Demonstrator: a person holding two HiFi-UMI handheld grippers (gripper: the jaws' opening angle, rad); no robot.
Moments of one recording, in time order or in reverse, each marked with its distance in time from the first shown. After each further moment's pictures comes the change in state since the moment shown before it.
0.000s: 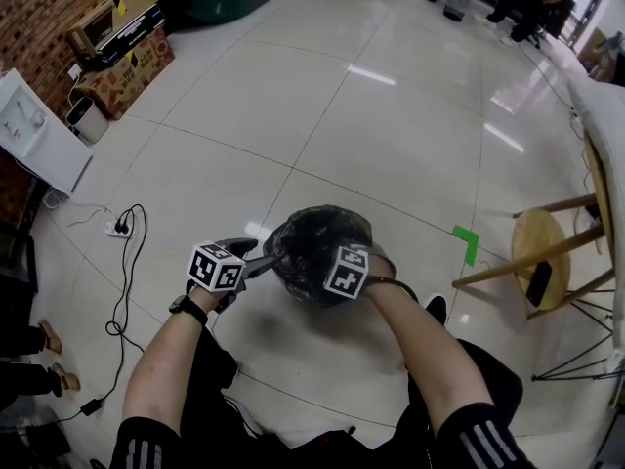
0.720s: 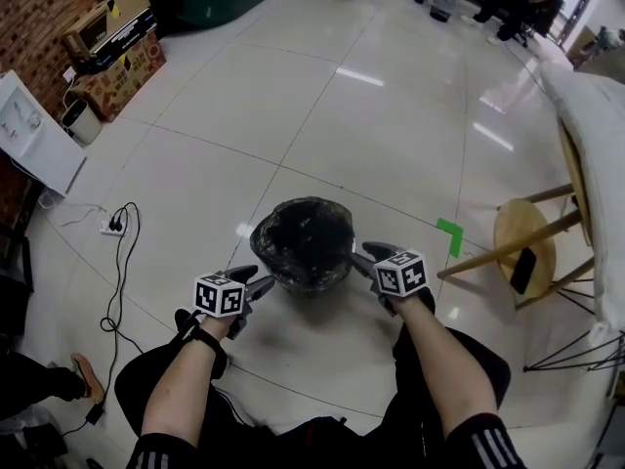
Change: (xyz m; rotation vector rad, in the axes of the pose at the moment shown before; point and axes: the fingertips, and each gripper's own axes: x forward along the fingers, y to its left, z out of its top) left arm 0.007 -0.065 -0.057 -0.226 -0.088 0.023; right arm -0.114 -0.023 -0.090 0.836 -0.507 -0.070
